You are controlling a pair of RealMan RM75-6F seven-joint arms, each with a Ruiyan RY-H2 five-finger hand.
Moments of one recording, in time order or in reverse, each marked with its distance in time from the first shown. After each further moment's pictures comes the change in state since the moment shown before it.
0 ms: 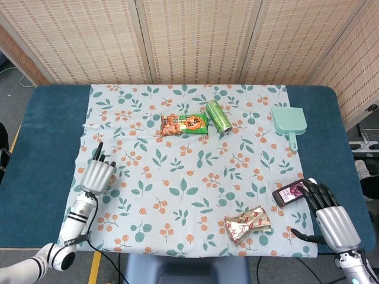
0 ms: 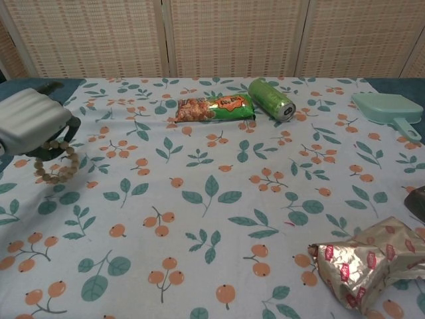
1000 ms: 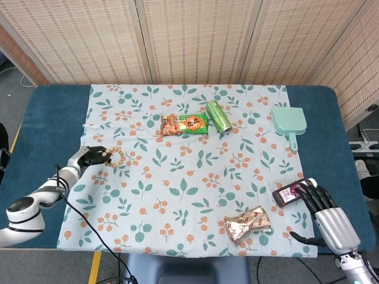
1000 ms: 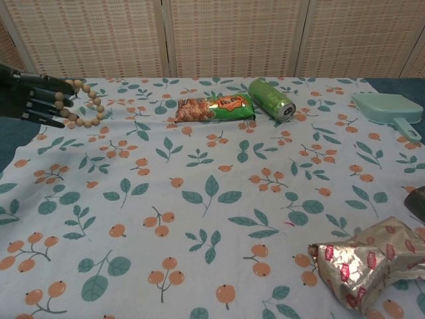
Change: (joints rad) left arm -0.067 0.485 -0.484 -0.439 -1.733 -0.921 -0.403; right arm 0.003 0.027 -0.012 -0.010 -0.029 -0.014 0.051
